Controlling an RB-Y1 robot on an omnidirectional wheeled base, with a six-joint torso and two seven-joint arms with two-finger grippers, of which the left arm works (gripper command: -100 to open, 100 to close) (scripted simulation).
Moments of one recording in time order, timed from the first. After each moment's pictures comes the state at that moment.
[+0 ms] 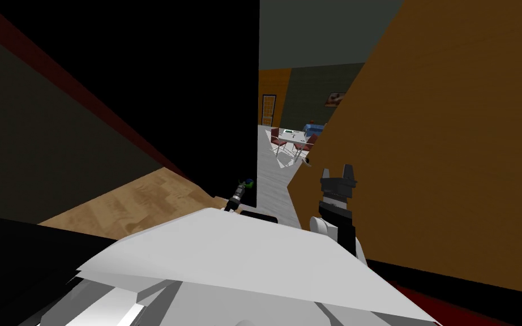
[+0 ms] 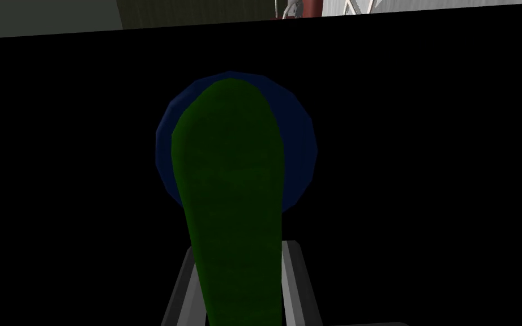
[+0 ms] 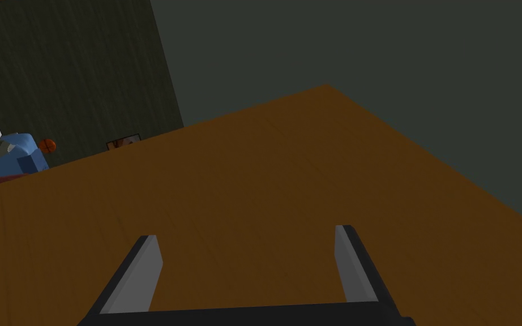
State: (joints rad) arm 0.16 0.08 -0.19 -0.99 0.05 -0.74 -0.01
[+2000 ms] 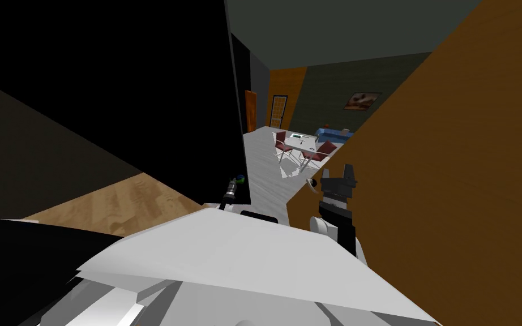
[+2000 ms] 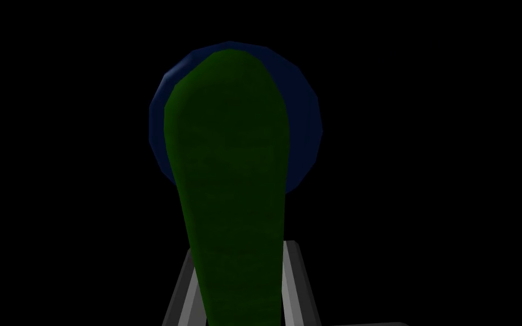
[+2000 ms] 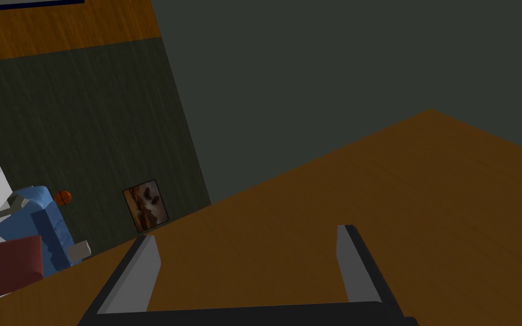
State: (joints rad) arm 0.08 0.04 0.06 -0.91 0.14 -0.73 -0.07
